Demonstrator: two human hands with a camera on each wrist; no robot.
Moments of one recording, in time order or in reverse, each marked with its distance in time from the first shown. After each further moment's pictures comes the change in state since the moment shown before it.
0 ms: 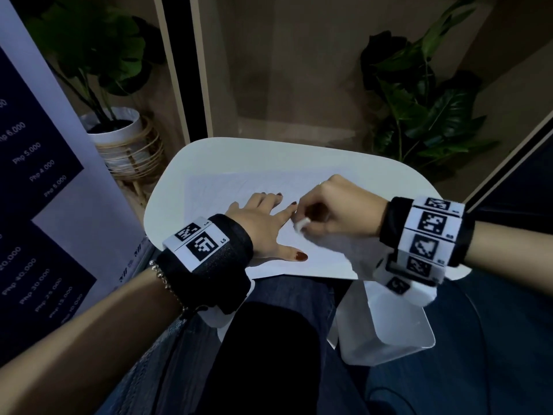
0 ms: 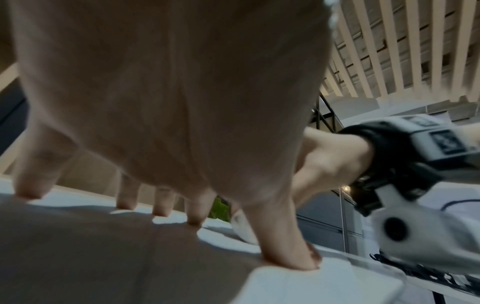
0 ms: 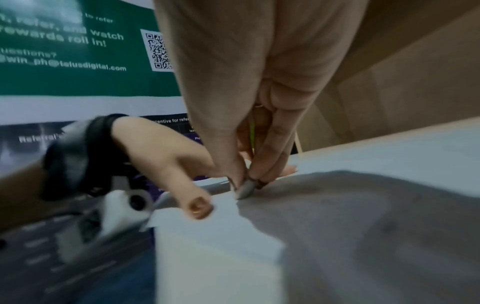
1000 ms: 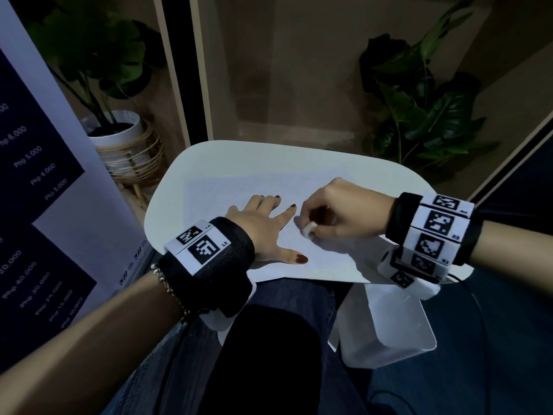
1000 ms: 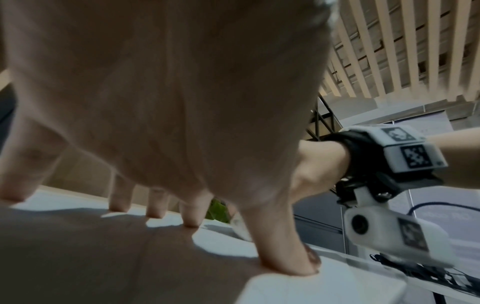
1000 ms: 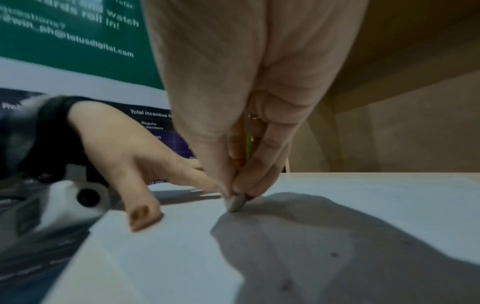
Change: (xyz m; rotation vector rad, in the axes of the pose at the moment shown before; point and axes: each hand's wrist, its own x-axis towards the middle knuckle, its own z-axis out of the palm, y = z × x) left_hand 0.000 0.001 -0.002 0.029 -0.022 -0.022; right_hand -0.001 0.008 -0.004 -0.024 -0.085 -0.051
